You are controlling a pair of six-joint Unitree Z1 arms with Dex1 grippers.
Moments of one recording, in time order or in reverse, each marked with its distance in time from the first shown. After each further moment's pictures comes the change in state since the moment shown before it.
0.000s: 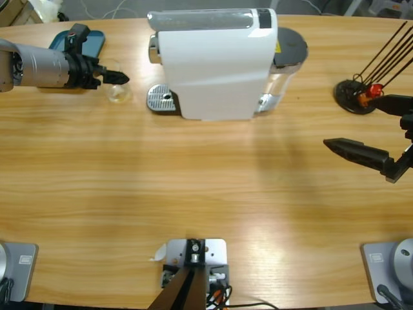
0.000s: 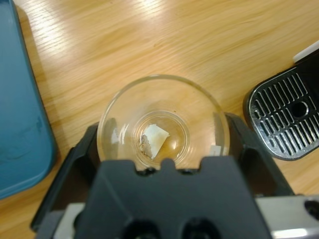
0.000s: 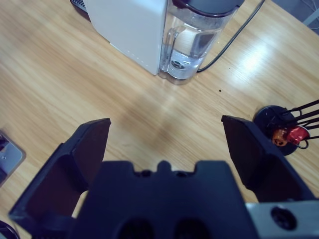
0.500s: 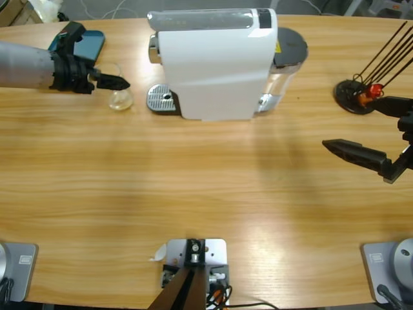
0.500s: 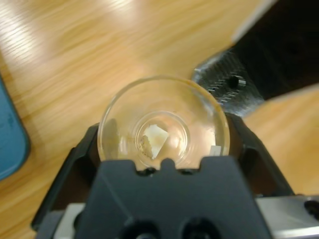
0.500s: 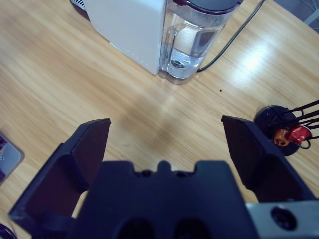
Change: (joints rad) arm 0 -0.019 -0.131 -0.014 0.170 -0.129 0.051; arm 1 -0.001 -0.003 0.021 -0.028 0.000 -0.002
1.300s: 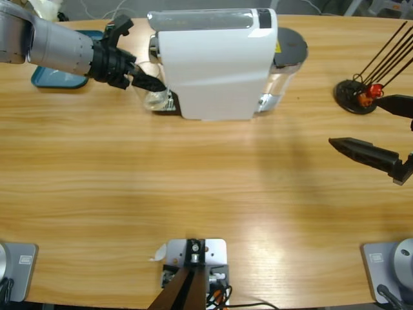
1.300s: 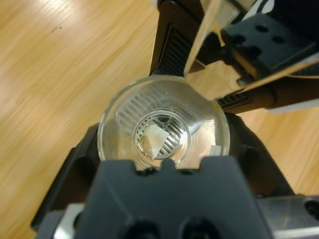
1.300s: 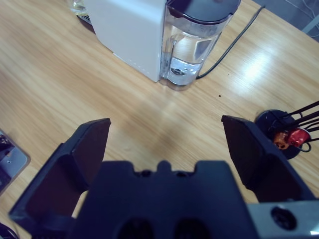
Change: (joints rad) arm 0 -0.080 0.163 -0.246 0.150 -0.175 0.123; arm 1 0.000 -0.063 0.039 -0.039 0.000 -0.005
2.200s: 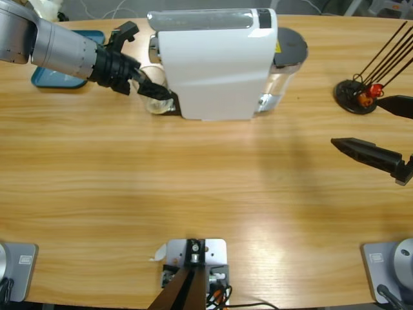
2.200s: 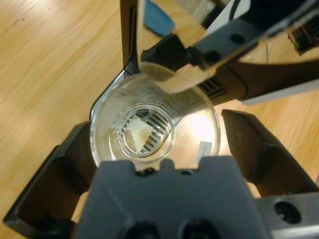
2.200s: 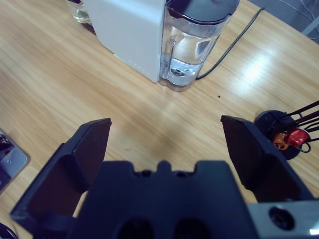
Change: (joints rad) arm 0 -0.002 0.016 -0.025 0.063 -0.078 0.015; arm 1 0.000 -0.015 0.010 -0.008 0.000 -0.005
